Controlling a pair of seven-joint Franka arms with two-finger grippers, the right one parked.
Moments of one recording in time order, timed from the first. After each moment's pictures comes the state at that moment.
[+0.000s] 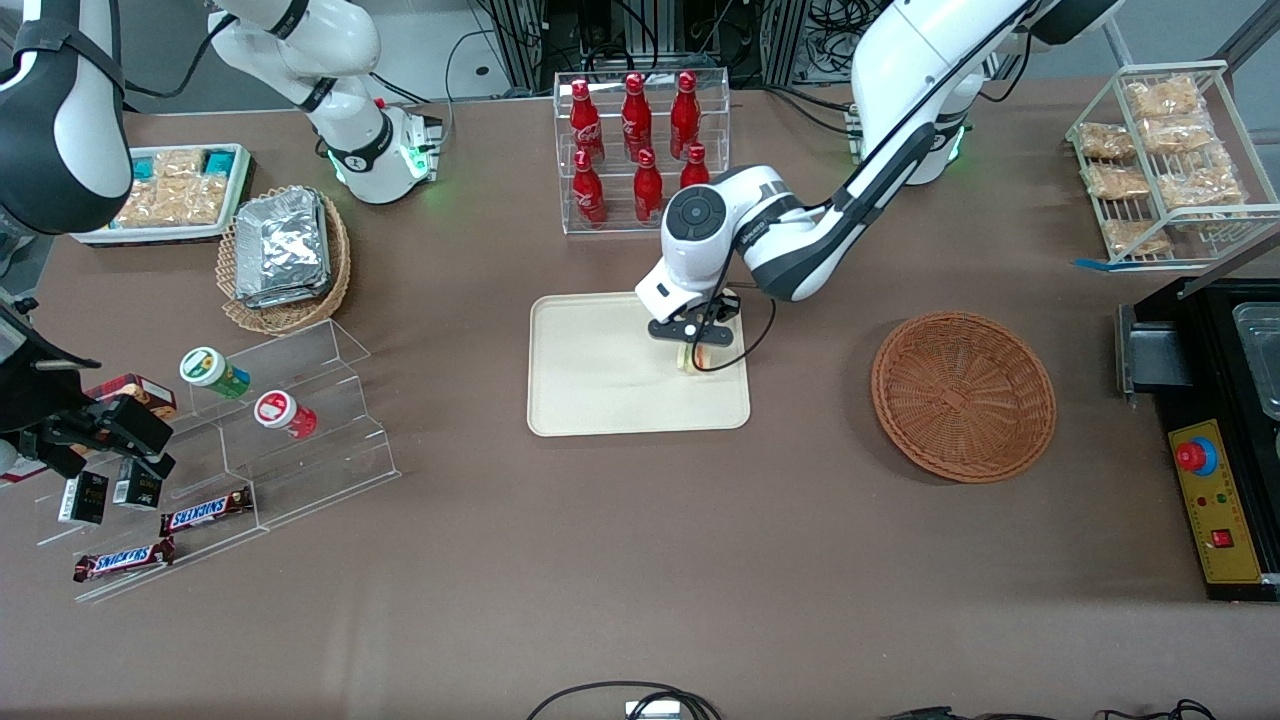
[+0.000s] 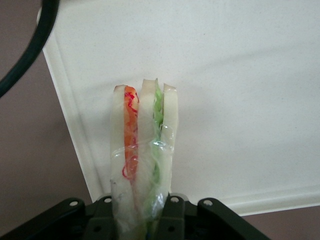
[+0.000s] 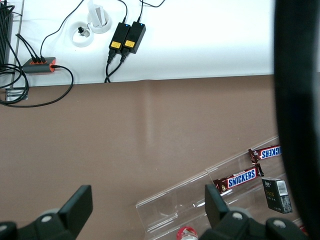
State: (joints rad) arm -0.22 0.52 -0.65 -1.99 0.36 2.28 -0.92
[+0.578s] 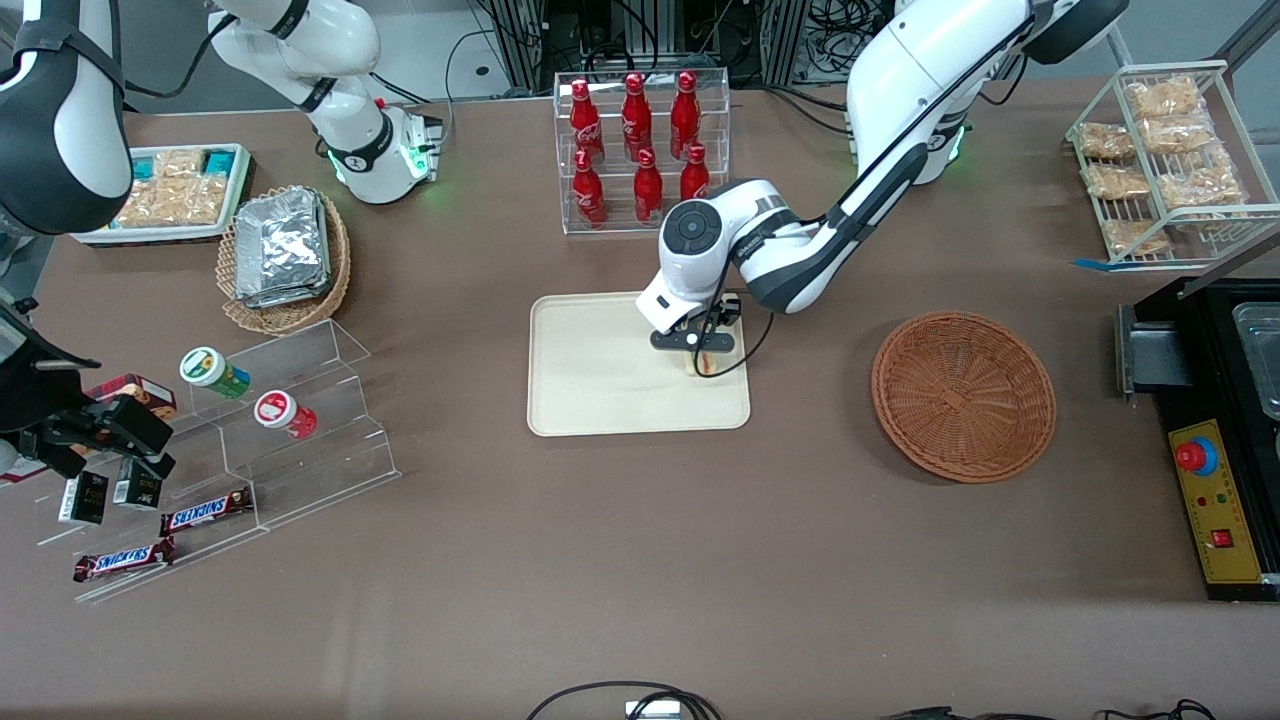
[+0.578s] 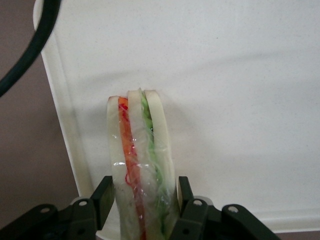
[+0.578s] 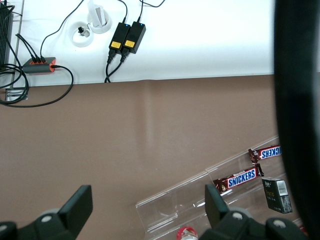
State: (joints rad) arm -0.22 0.58 -0.65 -1.96 0.41 2.28 -1.01
